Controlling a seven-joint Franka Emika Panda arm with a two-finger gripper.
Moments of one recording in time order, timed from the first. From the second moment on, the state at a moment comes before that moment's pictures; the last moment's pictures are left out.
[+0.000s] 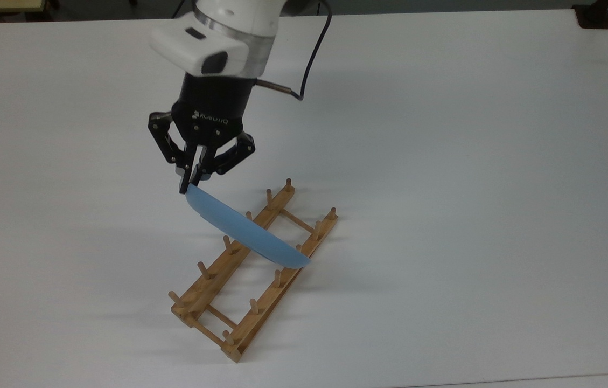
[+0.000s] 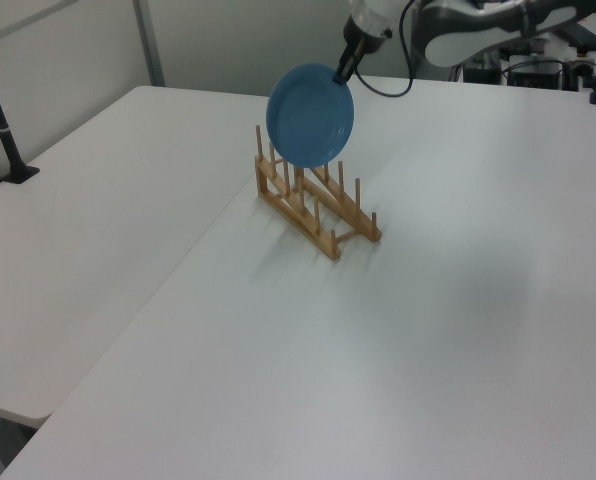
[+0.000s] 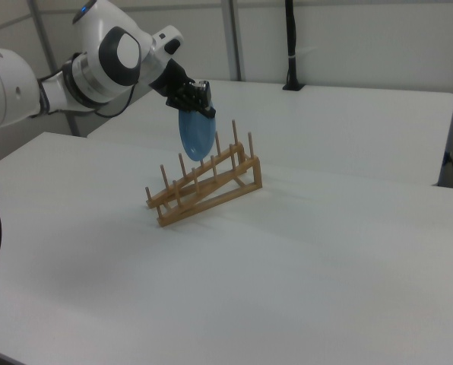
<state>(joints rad) -0.02 0.33 0.08 -1.49 -0.54 2.33 0.23</state>
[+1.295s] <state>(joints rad) 0.02 0.40 0.09 -1.70 -0.10 1.65 -0.67</state>
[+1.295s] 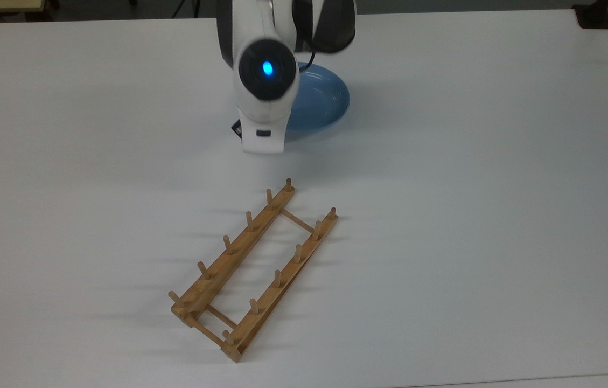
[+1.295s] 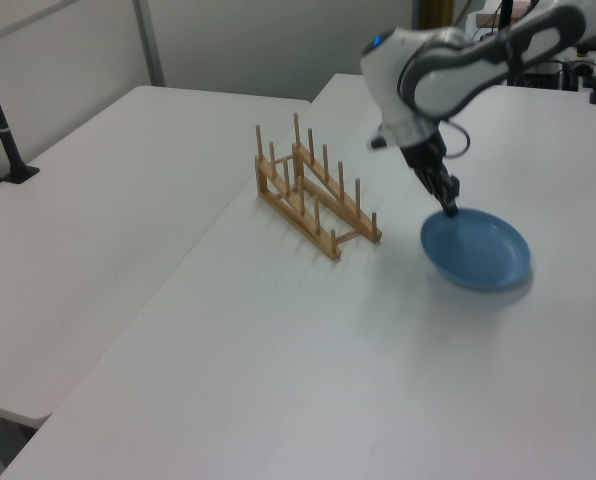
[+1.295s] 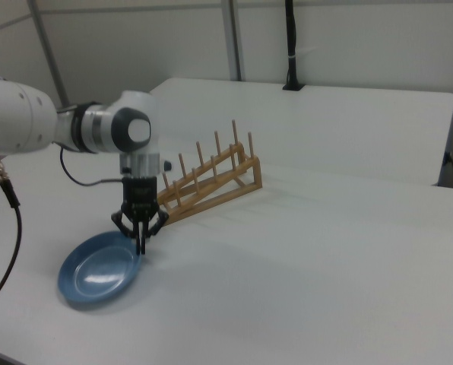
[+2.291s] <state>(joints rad) 0.03 0.23 0.09 -1.57 -0.14 1.60 -0.16</state>
